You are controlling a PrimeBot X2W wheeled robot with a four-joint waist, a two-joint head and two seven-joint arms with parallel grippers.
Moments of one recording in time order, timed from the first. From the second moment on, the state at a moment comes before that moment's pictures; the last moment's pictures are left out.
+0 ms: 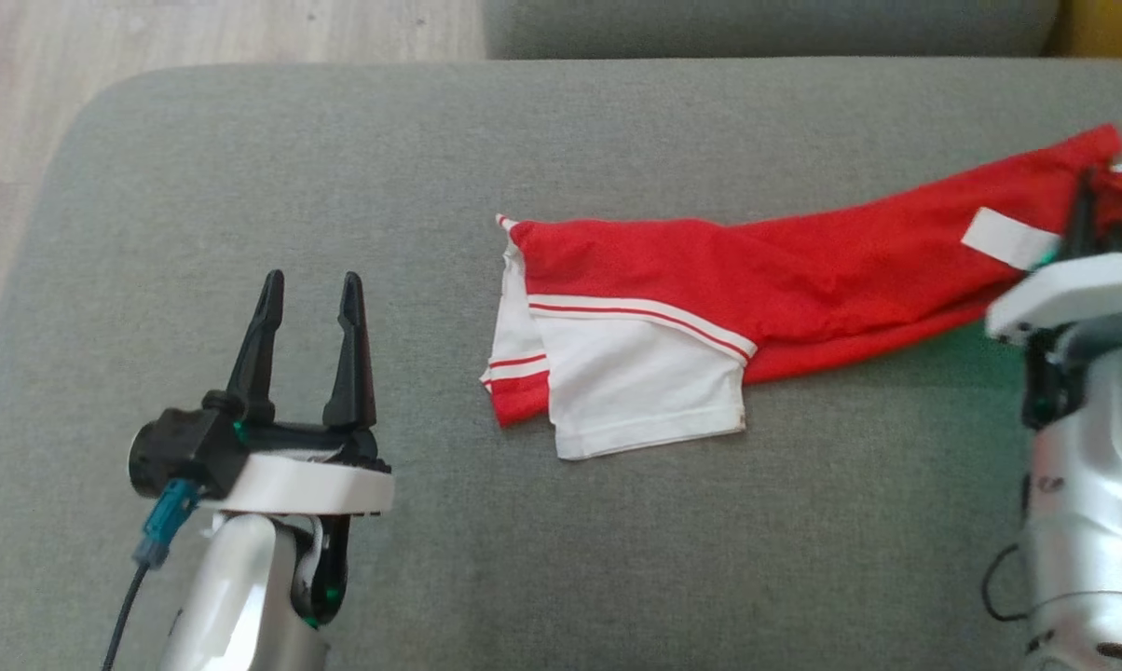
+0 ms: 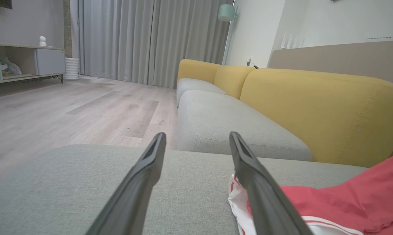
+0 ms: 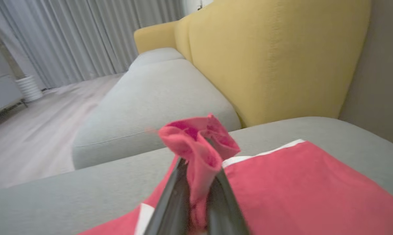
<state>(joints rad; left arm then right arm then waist) -0.26 0.04 -0.14 0.27 -0.26 -0.11 -0.26 -0.64 -0.05 -0.48 0.76 -0.12 0.13 -0.18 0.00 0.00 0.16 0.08</state>
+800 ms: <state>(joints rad) -0.23 0.04 -0.22 0.29 -0.27 -0.10 -0.26 -0.52 -0.06 0.48 0.77 0.48 0.13 -0.16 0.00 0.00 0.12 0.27</state>
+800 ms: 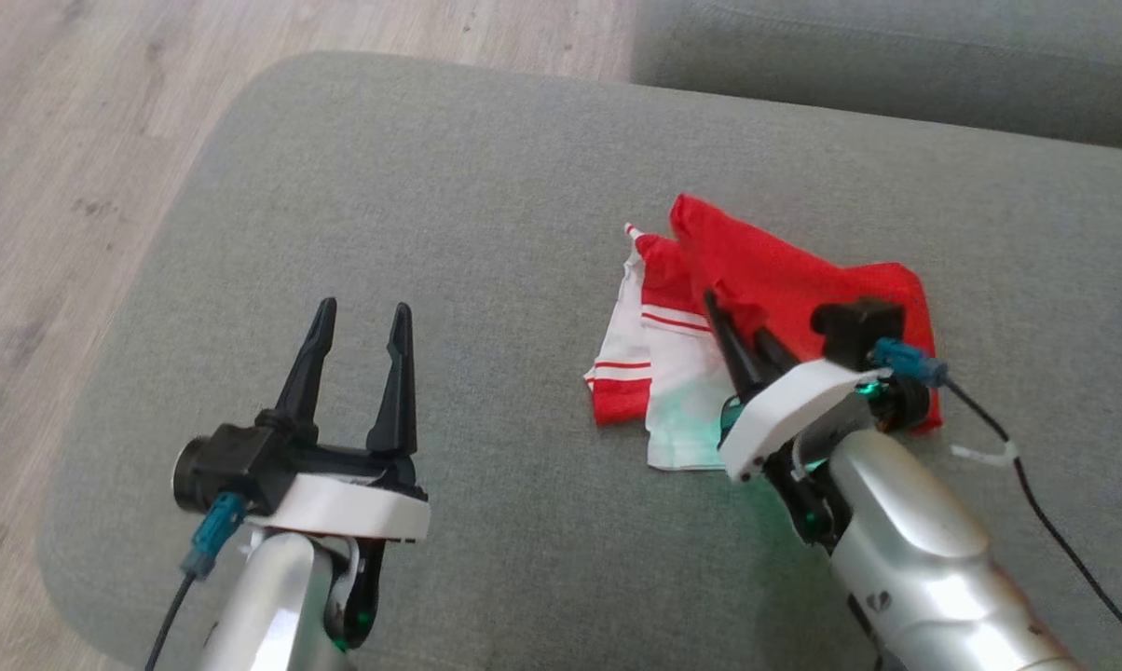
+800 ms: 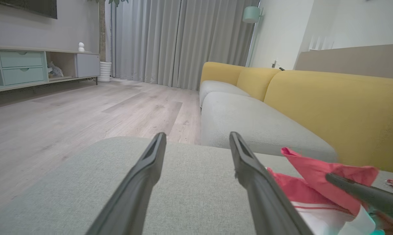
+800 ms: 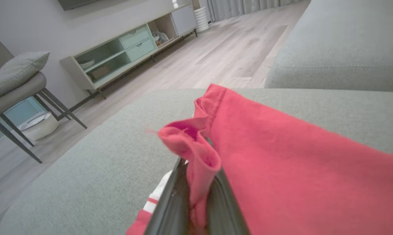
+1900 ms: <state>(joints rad) -0.24 0.04 -0.19 0.29 -0.28 -0.10 -0.26 -0.63 -0.07 0.47 0.76 0.43 0.13 -0.25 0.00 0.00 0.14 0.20</state>
